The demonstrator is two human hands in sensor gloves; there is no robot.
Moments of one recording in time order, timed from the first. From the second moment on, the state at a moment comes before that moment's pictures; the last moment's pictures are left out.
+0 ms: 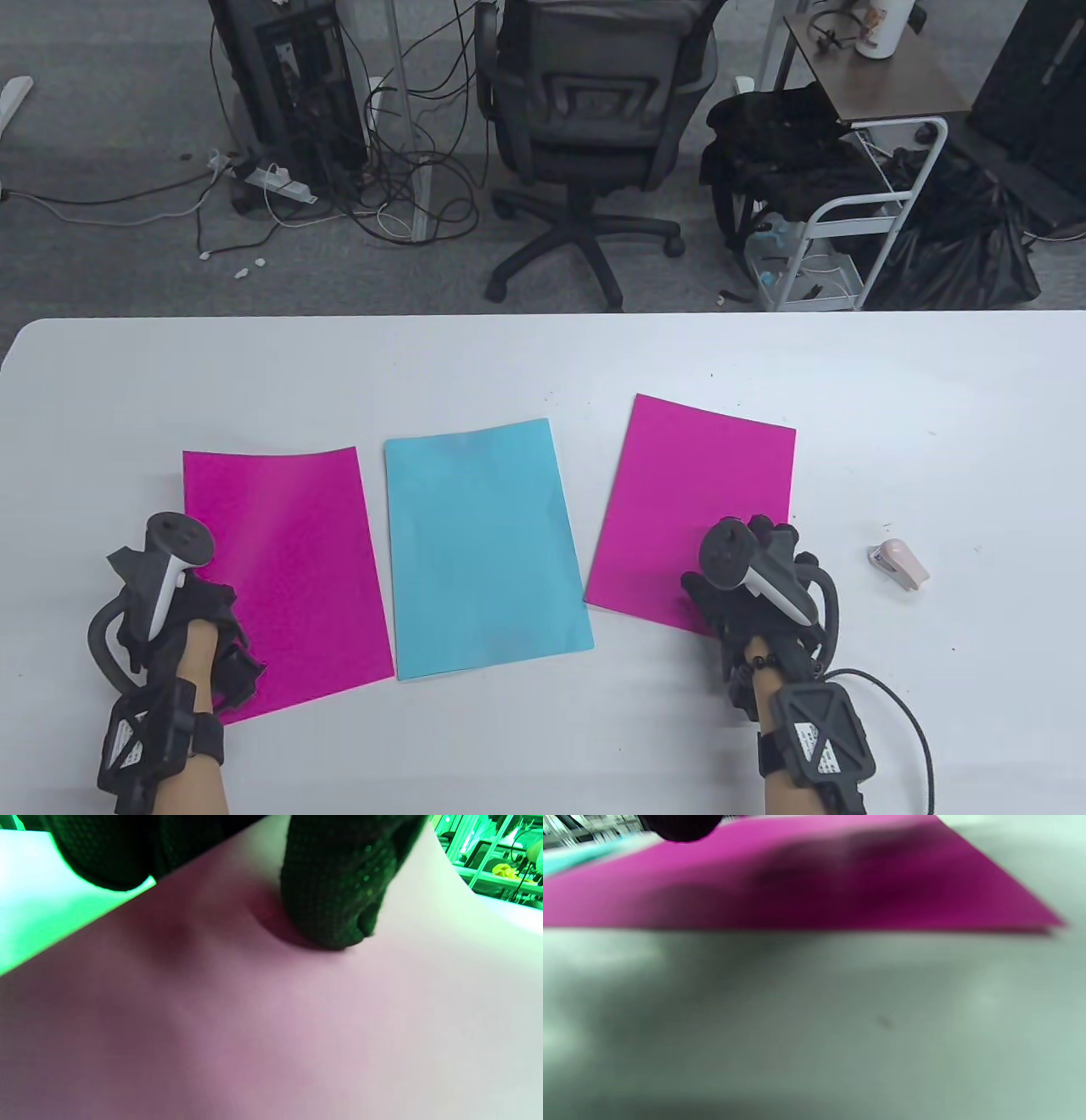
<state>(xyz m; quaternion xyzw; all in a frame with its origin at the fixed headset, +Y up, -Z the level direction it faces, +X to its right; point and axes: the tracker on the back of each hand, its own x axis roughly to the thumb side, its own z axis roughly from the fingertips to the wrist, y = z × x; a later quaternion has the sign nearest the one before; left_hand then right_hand) -0.404 -0.742 -0.301 -0.14 0.35 0.11 0.92 0.189 -0.767 -0.319 -0.03 0.19 0.98 0.07</state>
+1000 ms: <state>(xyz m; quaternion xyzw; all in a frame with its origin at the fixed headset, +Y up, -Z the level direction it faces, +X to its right) -0.376 -0.727 -0.299 -0.17 0.31 0.24 0.90 0.177 -0.768 -0.315 0.01 0.29 0.96 0.07</state>
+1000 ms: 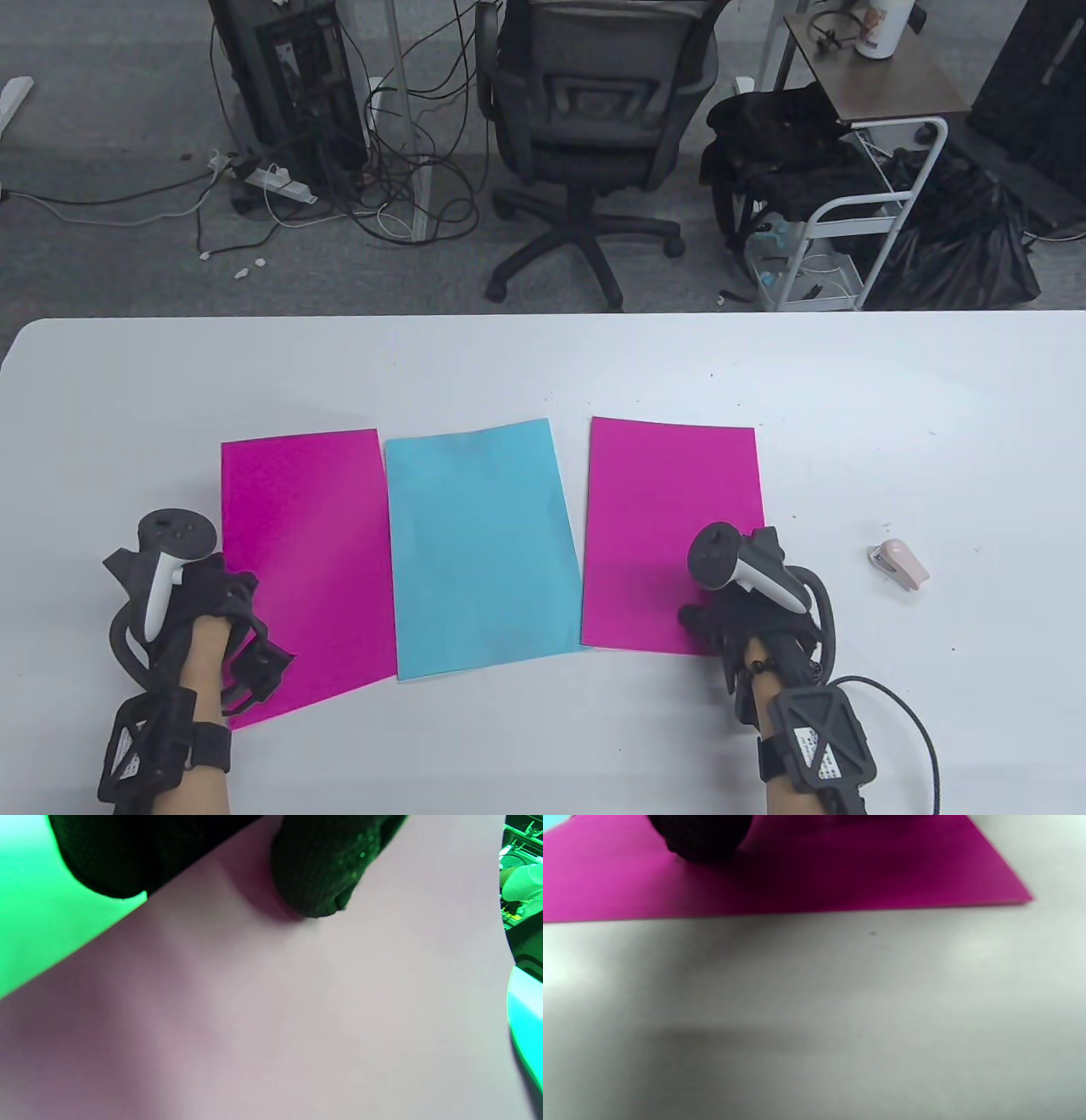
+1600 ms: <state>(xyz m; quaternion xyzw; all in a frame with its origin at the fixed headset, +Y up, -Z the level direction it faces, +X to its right) -0.329 -0.732 -0.297 -0.19 0.23 0.34 0.89 0.153 -0.770 -0.311 0.04 0.29 0.96 0.05</state>
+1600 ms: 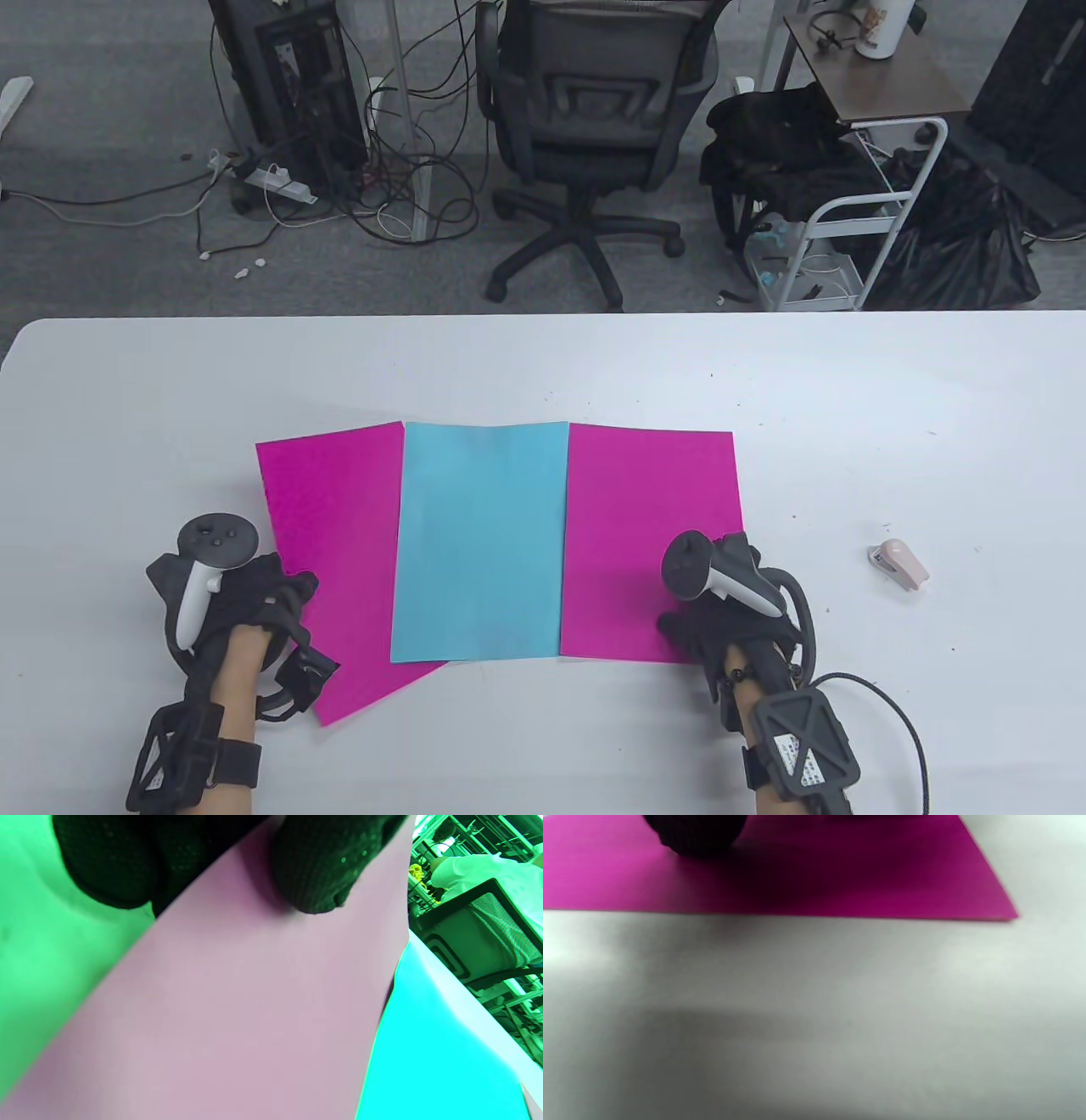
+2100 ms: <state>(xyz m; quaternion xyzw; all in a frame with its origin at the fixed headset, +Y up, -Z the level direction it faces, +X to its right) -0.284 -0.750 -0.297 -0.20 0.16 0.40 0.88 0.138 -0.773 -0.309 0.07 0.28 0.96 0.04</state>
